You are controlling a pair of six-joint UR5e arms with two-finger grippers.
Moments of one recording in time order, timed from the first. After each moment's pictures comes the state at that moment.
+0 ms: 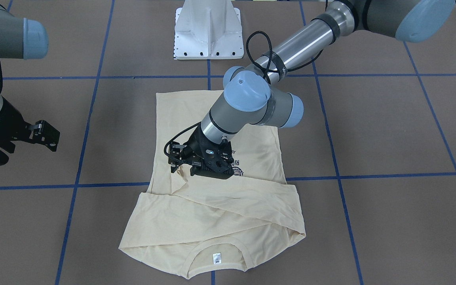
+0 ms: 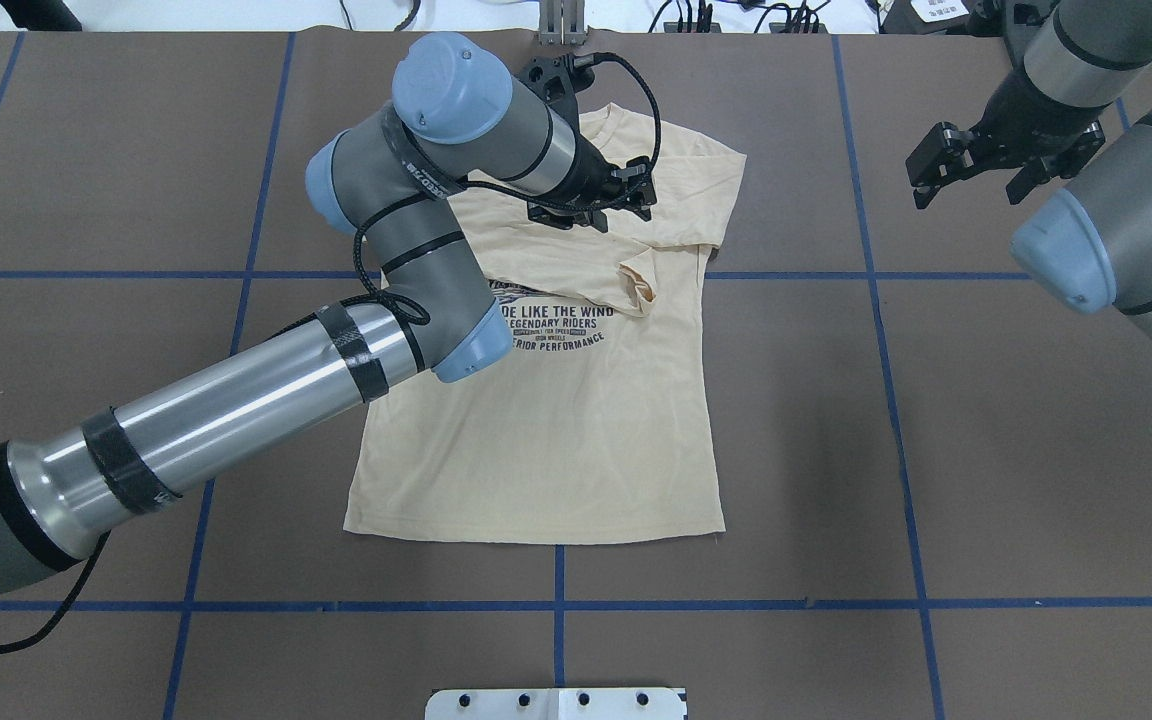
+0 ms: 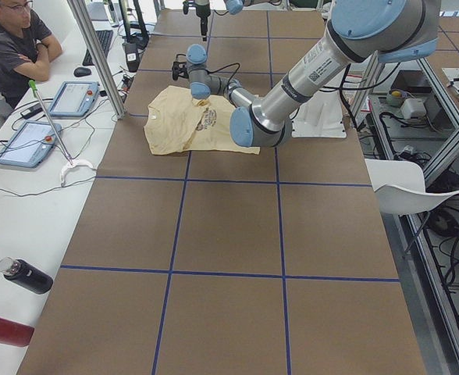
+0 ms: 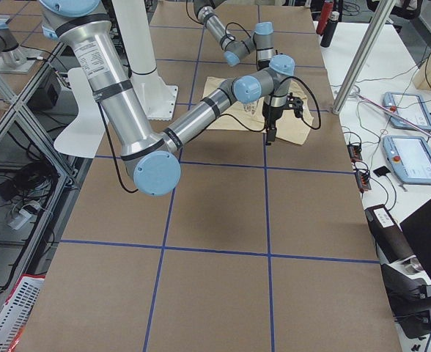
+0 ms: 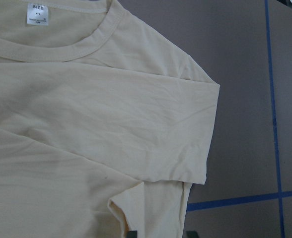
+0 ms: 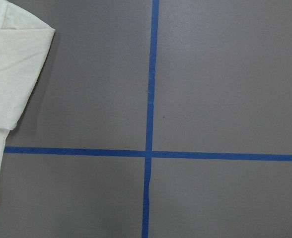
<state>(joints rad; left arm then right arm) -0.67 -2.60 -1.03 -2.39 -2.00 -1.37 1.07 -1.13 1.79 -1.82 2.19 0.61</state>
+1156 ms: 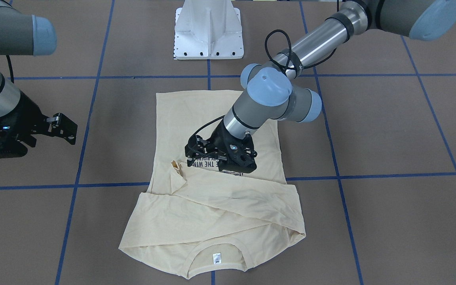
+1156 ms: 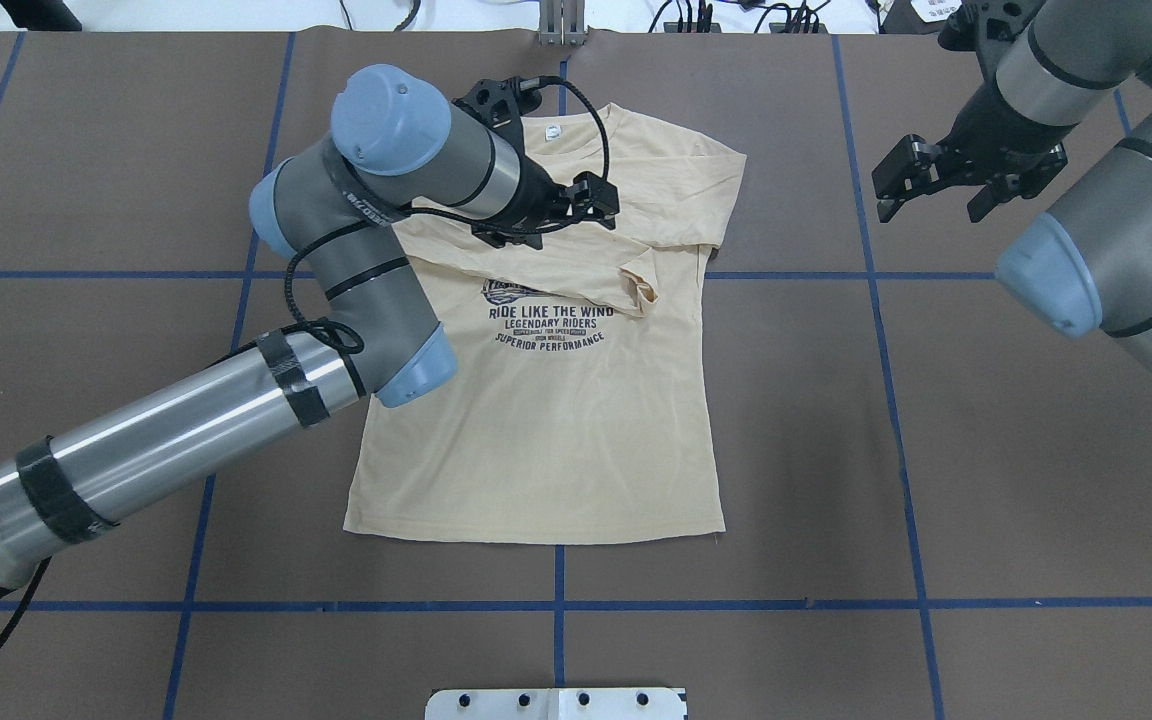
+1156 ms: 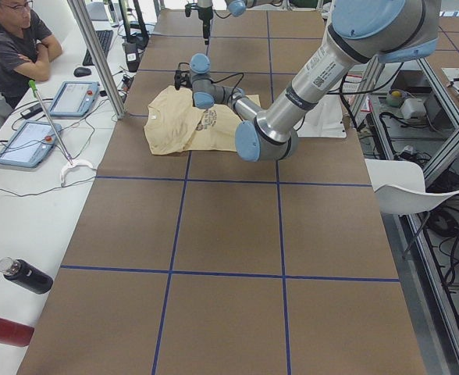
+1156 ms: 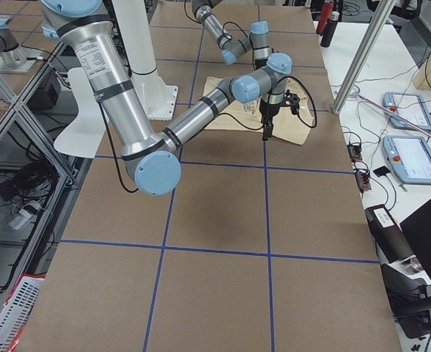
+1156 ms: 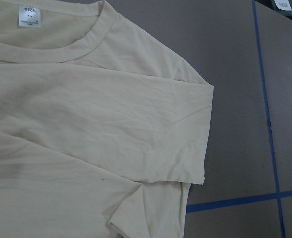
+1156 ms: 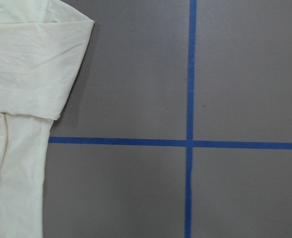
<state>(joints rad) -0.69 -2.42 -1.24 -2.33 -2.00 -1.37 1.00 -1.14 1.82 -1.70 2.24 0.77</state>
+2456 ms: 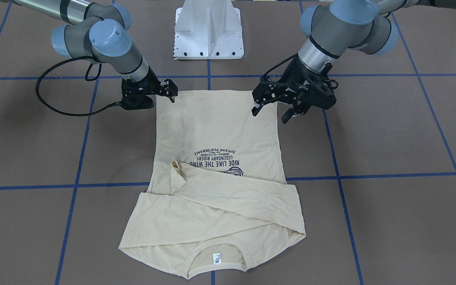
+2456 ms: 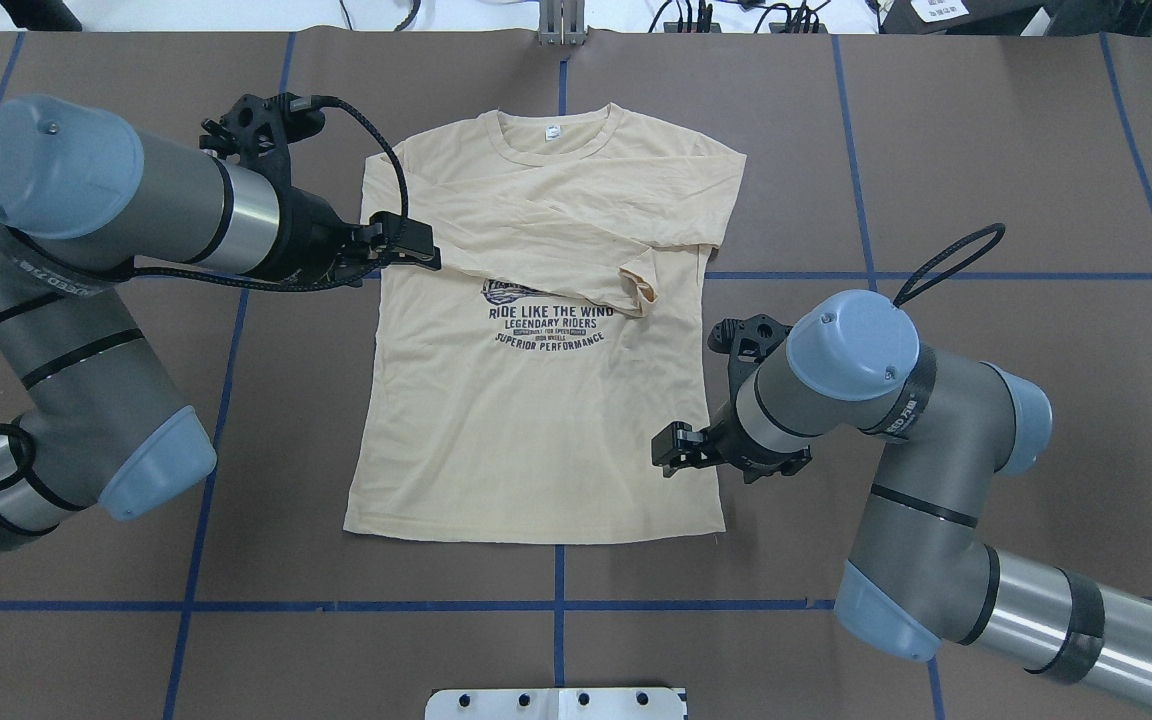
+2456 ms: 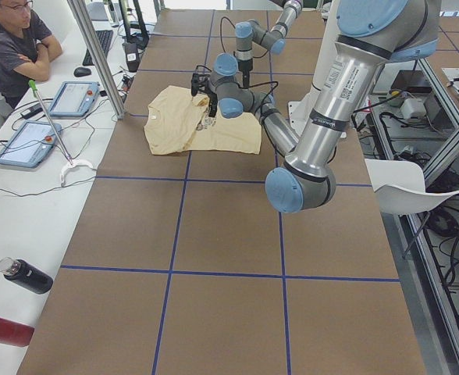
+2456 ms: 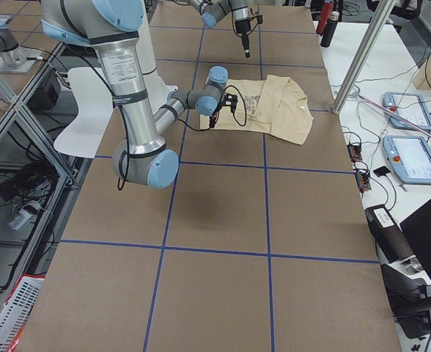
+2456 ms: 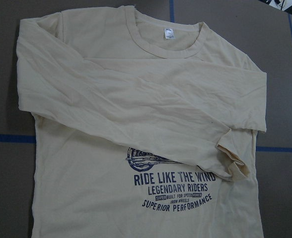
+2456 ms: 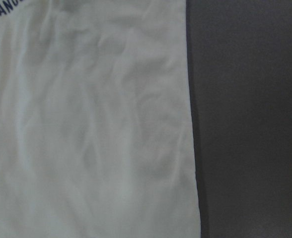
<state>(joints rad) -0.73 -2.02 -1.84 -2.07 -1.98 -1.30 0.47 -1.20 1.80 -1.31 2.04 1.31</state>
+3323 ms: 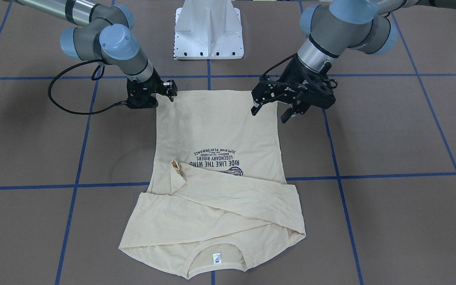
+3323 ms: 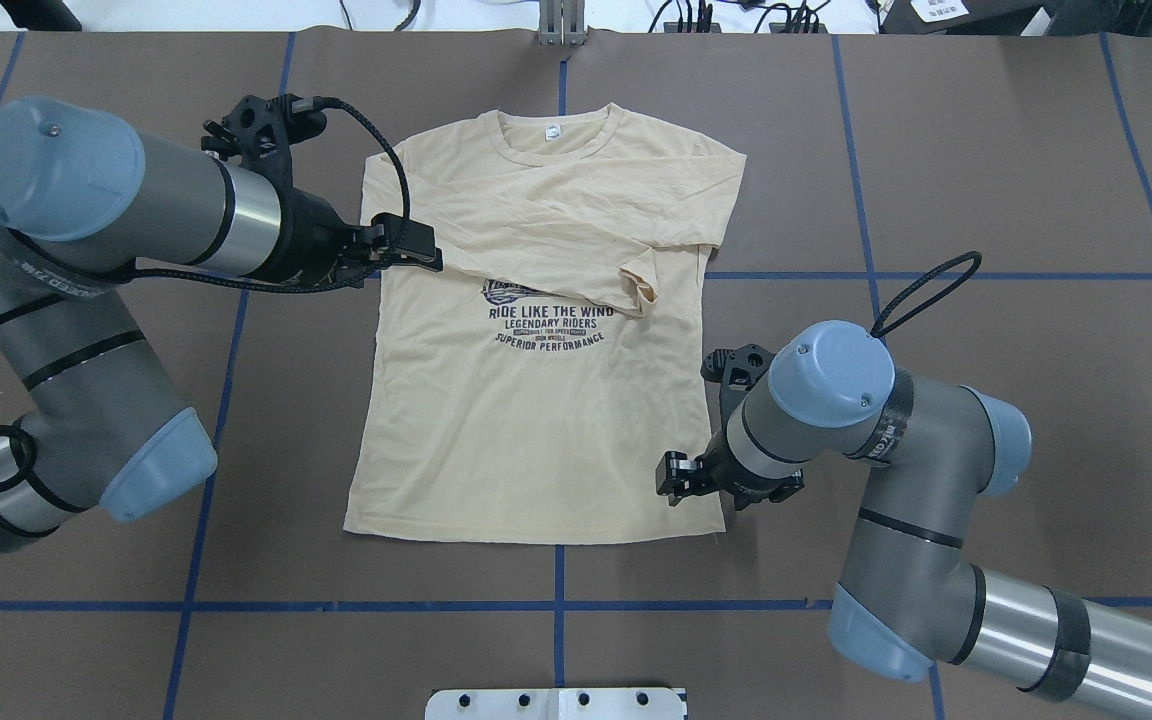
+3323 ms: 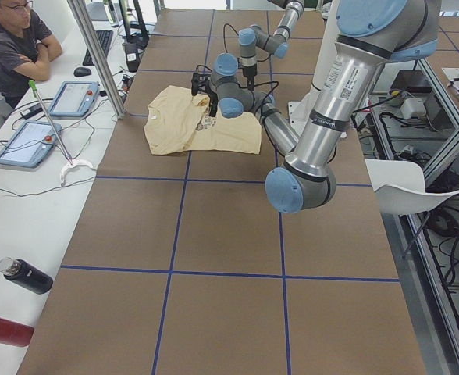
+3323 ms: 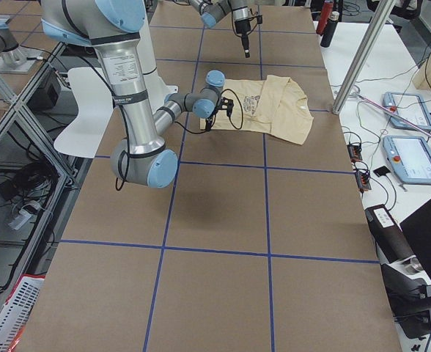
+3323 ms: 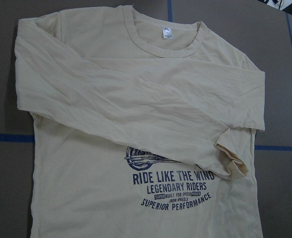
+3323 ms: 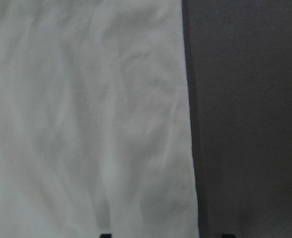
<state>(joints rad) -0.73 -2.02 -1.84 -2.07 -1.98 -1.30 0.44 -1.20 1.78 -1.32 2.04 1.33</state>
